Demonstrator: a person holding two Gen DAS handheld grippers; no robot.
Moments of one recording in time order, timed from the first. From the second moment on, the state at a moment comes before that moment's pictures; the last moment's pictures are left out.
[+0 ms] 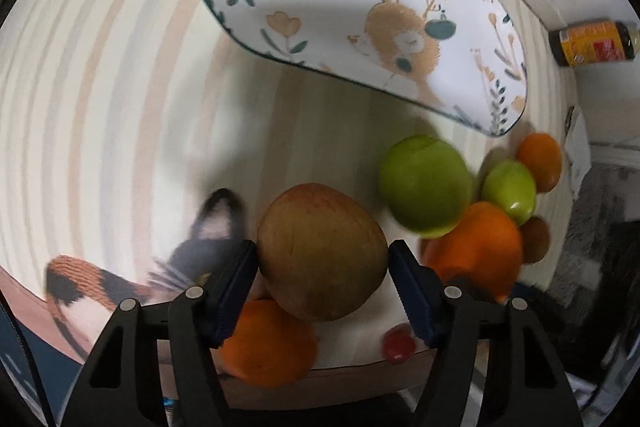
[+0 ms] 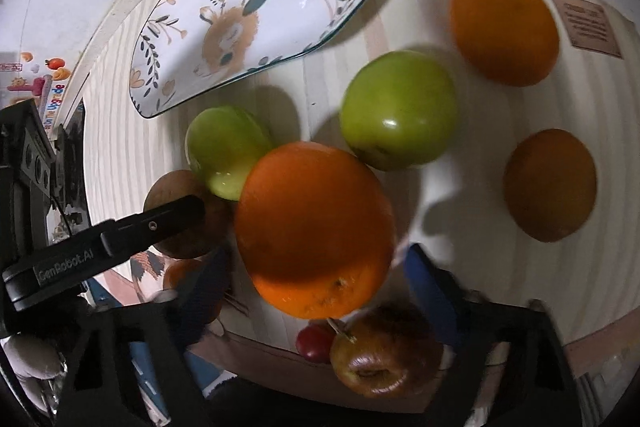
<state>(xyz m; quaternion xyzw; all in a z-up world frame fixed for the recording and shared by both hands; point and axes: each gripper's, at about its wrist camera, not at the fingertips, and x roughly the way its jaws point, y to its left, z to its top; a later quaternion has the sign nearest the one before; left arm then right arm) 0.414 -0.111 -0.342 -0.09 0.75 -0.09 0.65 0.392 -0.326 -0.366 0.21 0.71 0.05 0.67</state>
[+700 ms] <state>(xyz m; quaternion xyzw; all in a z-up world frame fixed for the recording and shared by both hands) 0.411 -0.113 -0.341 -0.08 0.73 -0.12 0.67 0.387 -0.303 -0.371 0.17 0.71 0.02 0.68</state>
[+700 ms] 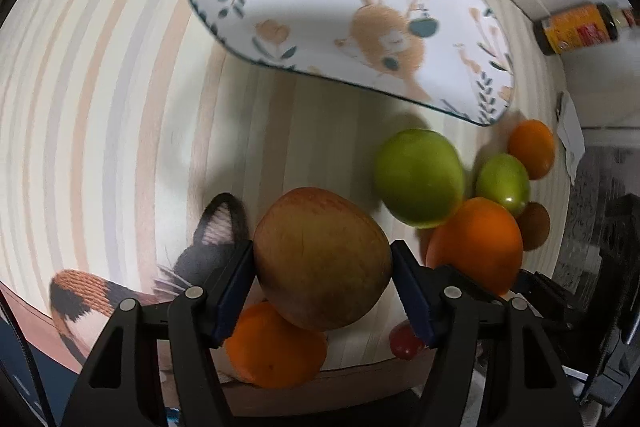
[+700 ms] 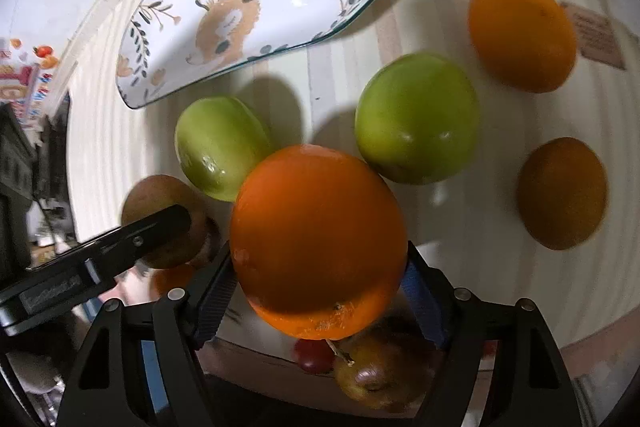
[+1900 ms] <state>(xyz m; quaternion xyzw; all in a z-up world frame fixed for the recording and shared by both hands) 0.620 -0.112 -0.350 -0.12 0.73 -0.10 0.67 0.578 -0.294 -0.358 0.12 0.65 0.02 0.75</state>
